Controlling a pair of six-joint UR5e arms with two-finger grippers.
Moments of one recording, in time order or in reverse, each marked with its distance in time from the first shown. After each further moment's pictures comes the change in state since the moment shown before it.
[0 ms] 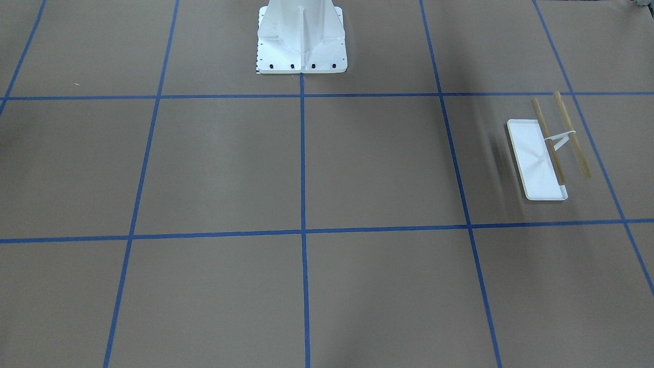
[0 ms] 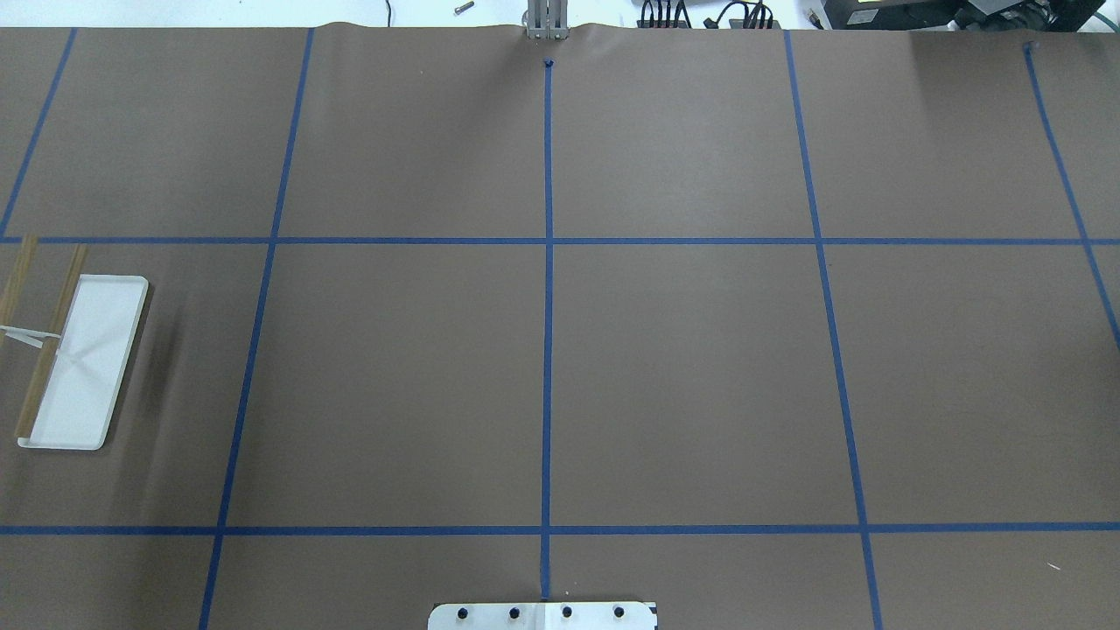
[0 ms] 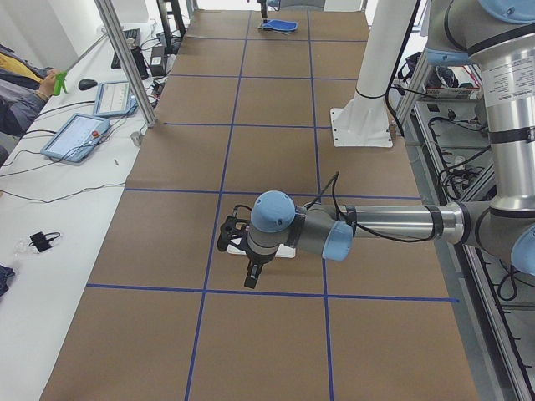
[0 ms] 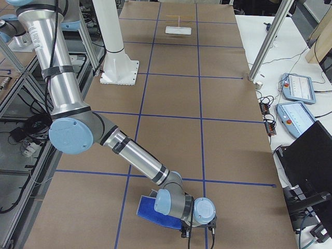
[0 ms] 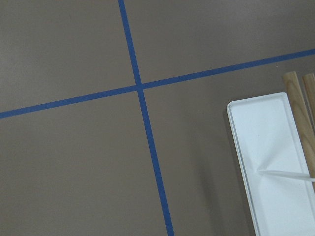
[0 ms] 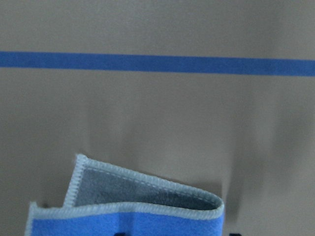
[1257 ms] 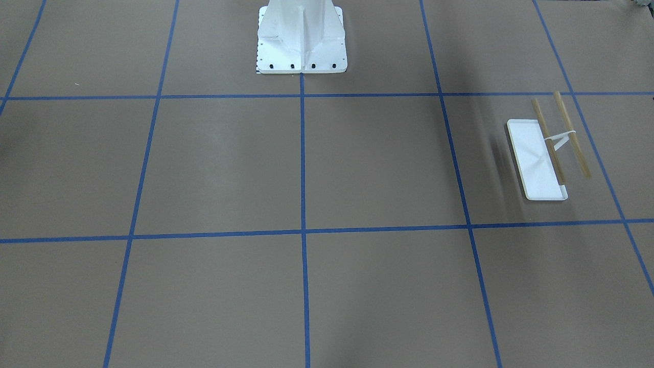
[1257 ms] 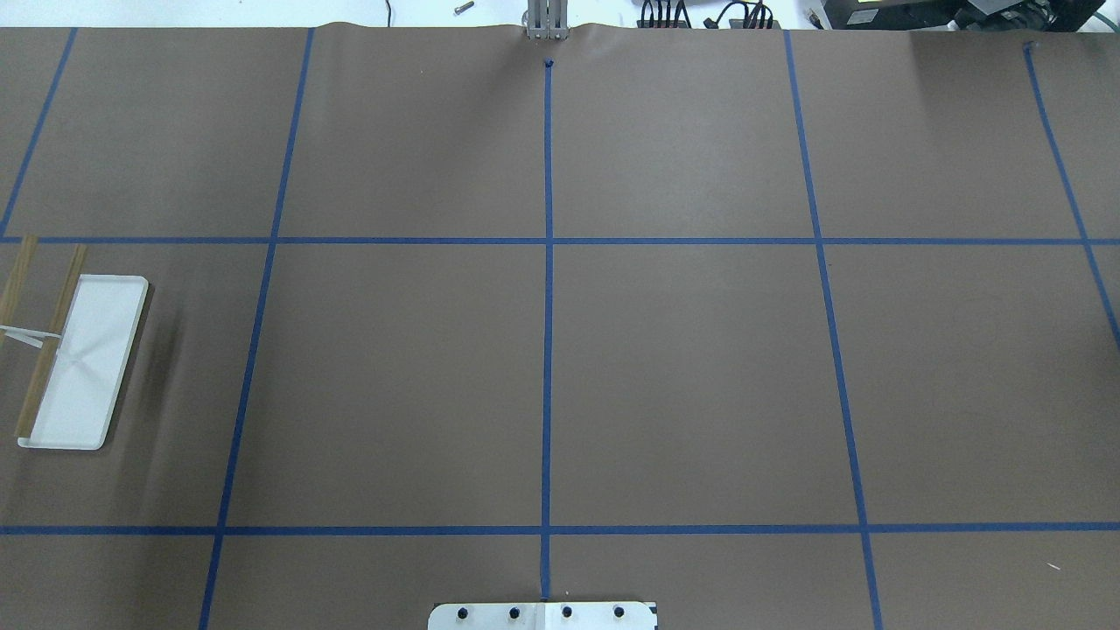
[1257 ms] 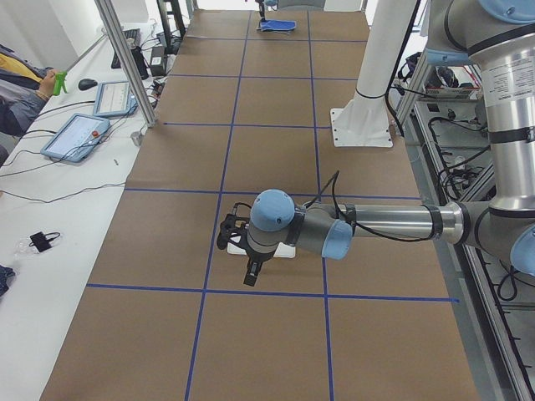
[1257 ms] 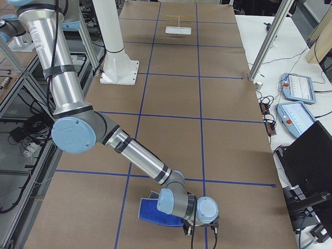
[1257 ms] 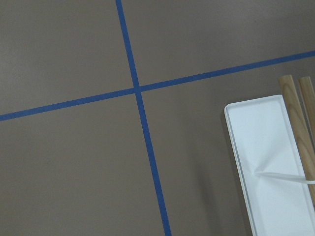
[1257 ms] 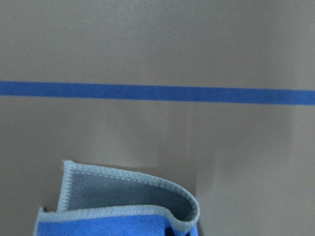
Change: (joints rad) left arm 0.000 -0.002 -0.003 0.004 -0.029 -0.002; right arm 0.007 0.032 -0.012 -0.001 0.009 0.006
